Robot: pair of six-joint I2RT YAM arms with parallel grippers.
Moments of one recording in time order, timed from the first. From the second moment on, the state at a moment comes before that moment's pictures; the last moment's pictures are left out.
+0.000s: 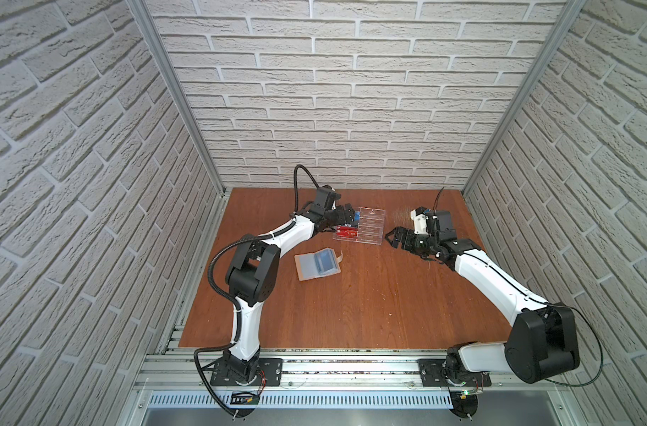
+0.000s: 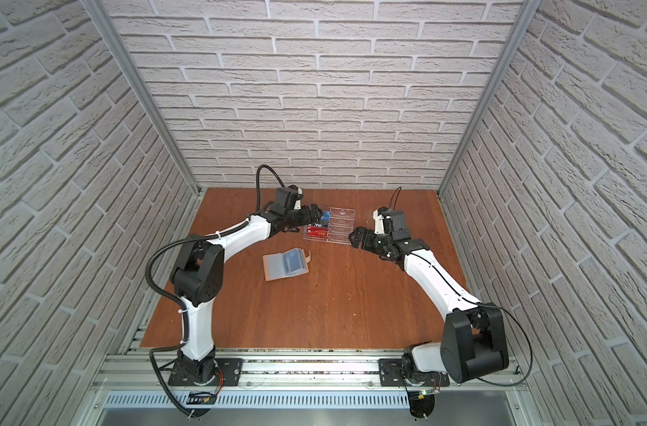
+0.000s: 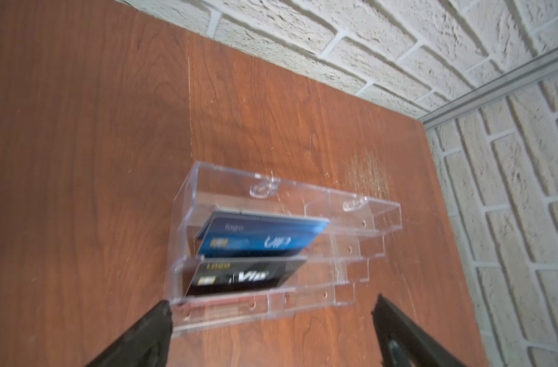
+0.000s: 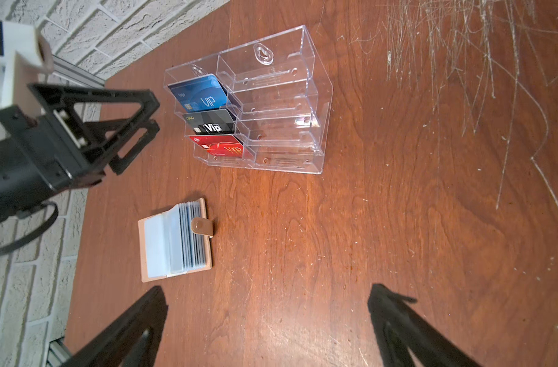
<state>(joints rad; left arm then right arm) -0.54 1.98 1.52 -0.22 0.10 -0.56 0.16 1.37 1.00 -0.43 -0.31 0.53</state>
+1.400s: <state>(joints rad) -0.54 1.33 0.80 -0.20 0.02 -0.86 0.58 1.80 1.14 -0.34 -0.22 0.45</state>
